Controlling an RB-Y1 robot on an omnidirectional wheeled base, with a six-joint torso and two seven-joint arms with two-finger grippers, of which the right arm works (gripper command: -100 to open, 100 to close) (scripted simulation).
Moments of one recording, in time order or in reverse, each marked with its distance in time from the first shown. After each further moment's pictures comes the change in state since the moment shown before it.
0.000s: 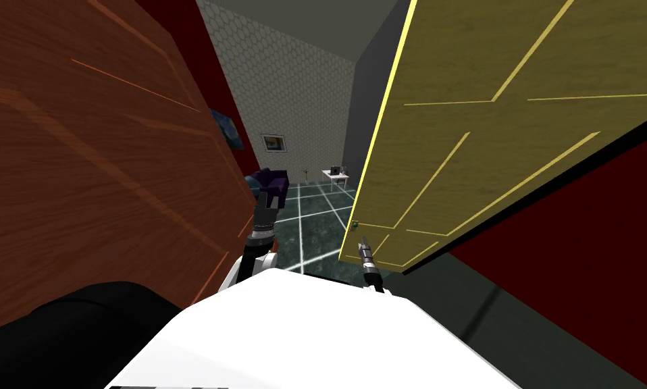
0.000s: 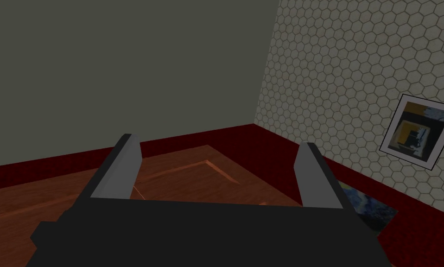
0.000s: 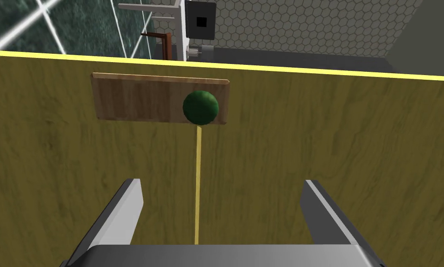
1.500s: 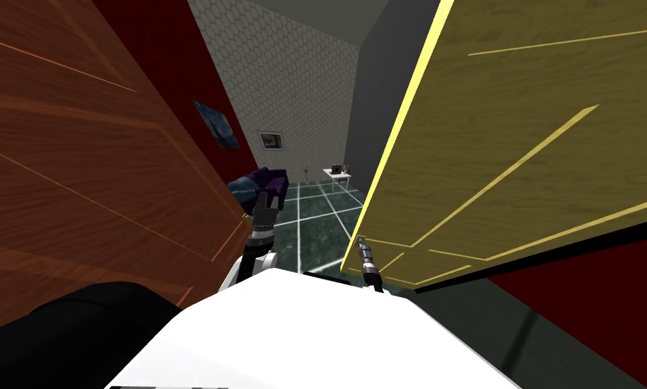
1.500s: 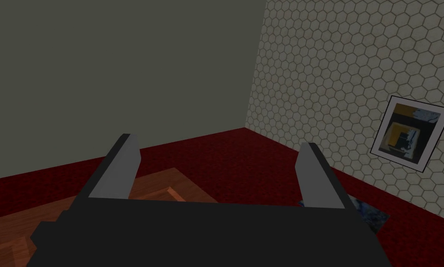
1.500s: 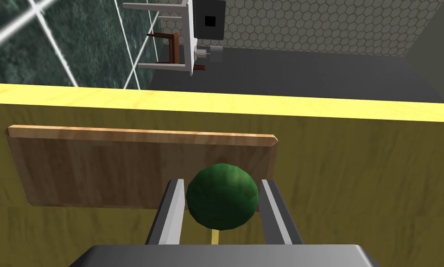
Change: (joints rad) arm -0.014 0.011 -0.017 0.034 -0.012 -0.013 0.019
